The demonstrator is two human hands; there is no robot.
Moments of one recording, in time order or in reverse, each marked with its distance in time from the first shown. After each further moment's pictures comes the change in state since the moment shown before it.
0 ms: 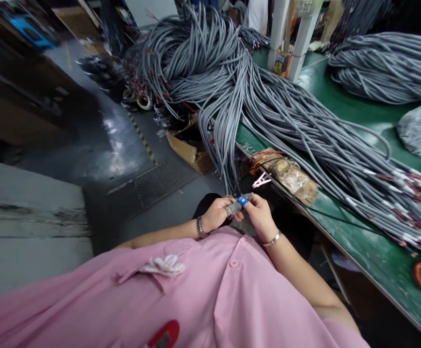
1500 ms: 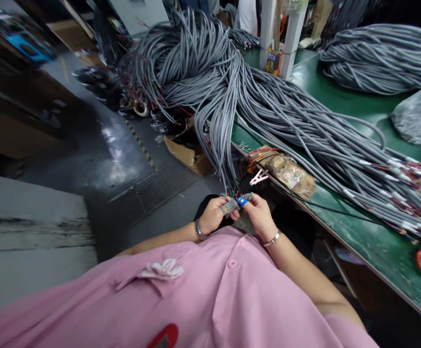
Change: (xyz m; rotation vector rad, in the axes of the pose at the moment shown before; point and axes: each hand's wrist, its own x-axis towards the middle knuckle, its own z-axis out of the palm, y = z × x) left_hand -0.004 -0.010 -0.002 -0.027 0.071 0.079; right_hand -0.007 0.005 0.000 0.116 0.054 0.029
